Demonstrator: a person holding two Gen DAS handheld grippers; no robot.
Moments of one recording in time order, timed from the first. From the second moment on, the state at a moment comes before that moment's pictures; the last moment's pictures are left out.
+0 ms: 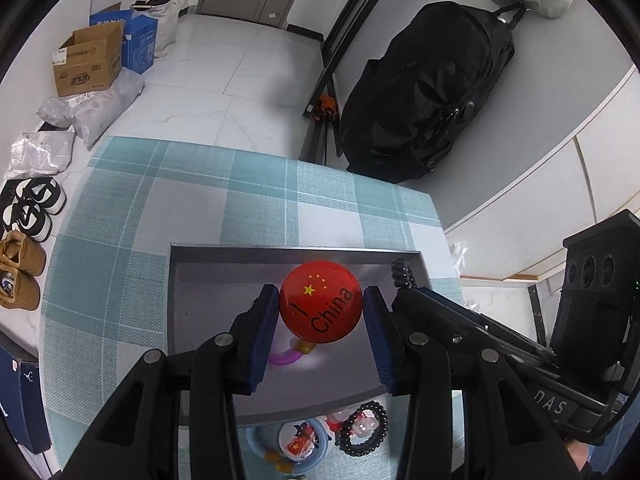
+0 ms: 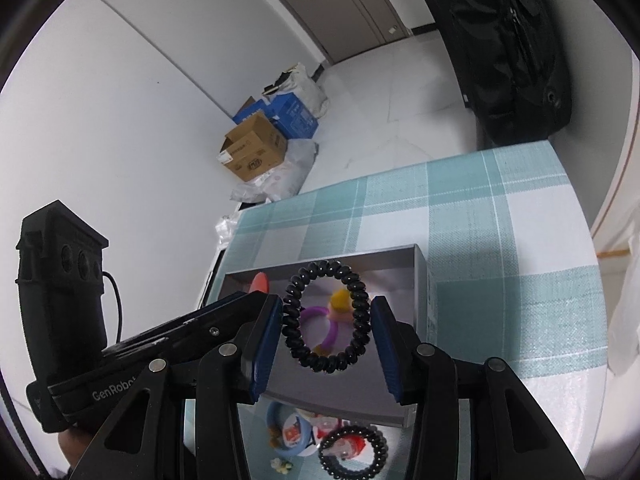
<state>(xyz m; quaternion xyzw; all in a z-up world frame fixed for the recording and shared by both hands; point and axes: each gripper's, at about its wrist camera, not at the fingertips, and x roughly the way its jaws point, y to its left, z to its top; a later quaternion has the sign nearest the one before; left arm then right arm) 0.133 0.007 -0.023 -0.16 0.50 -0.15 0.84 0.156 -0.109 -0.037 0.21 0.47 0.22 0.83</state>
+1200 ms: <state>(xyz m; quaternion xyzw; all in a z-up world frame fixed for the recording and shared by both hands) 0.093 0.032 -0.006 -0.16 0.46 -0.16 0.86 0.120 -0.129 -0.003 0.19 0.39 0.23 0.87</state>
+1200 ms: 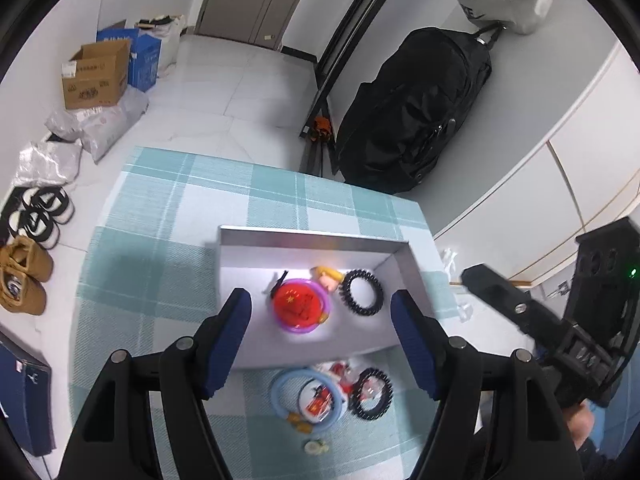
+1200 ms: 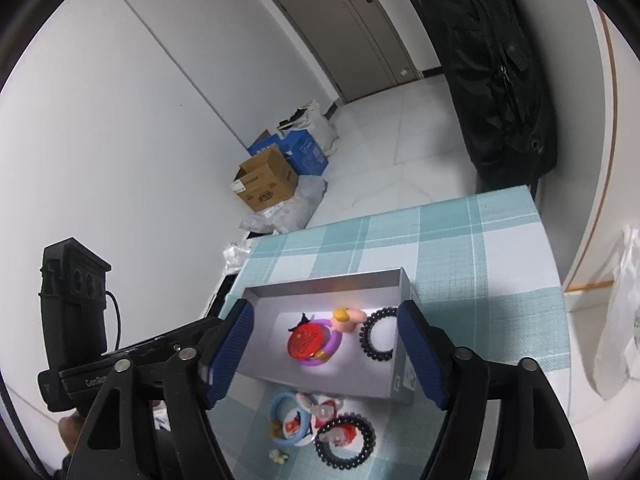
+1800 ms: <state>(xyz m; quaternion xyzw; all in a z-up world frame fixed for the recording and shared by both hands) 0.040 0.032 -0.031 -0.16 0.49 -0.16 0.84 0.073 -0.132 -0.006 0.15 0.39 0.23 0.88</state>
